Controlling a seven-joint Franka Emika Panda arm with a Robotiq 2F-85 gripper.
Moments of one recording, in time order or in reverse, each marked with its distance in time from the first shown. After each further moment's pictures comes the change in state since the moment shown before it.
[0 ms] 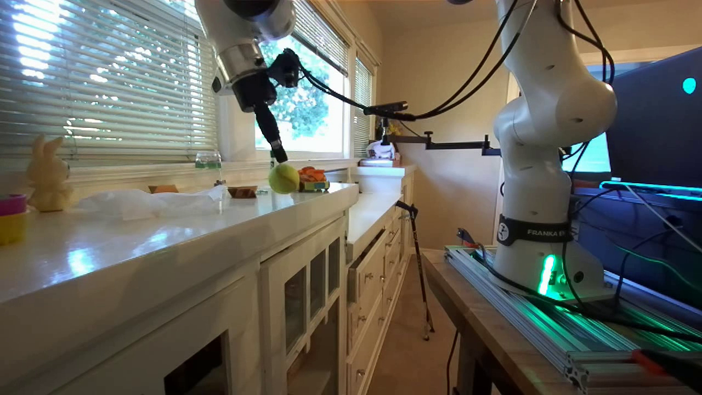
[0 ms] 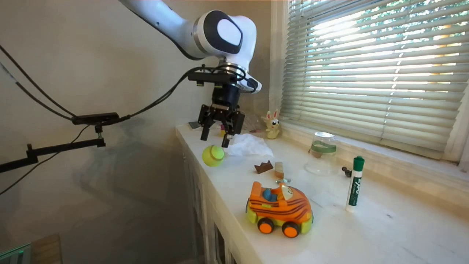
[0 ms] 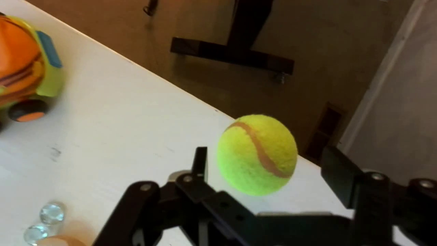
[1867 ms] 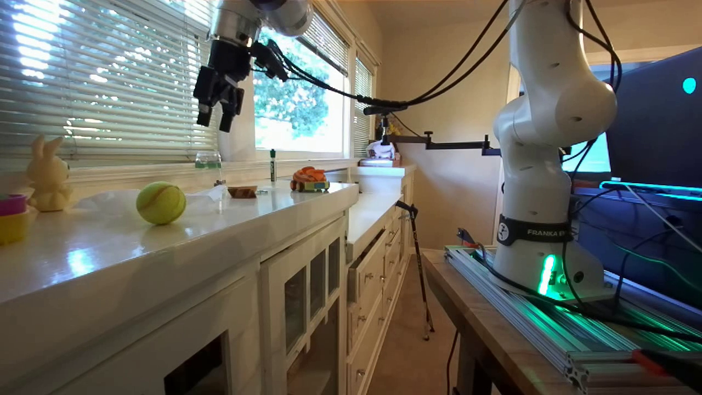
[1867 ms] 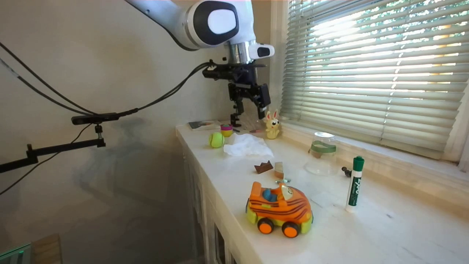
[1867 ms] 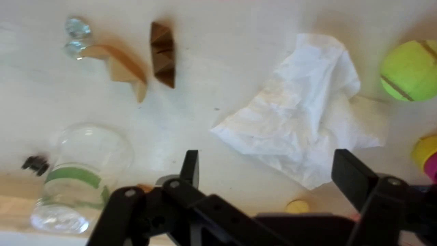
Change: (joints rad) arm -0.003 -0.101 -0.036 -0.098 0.093 0.637 0.148
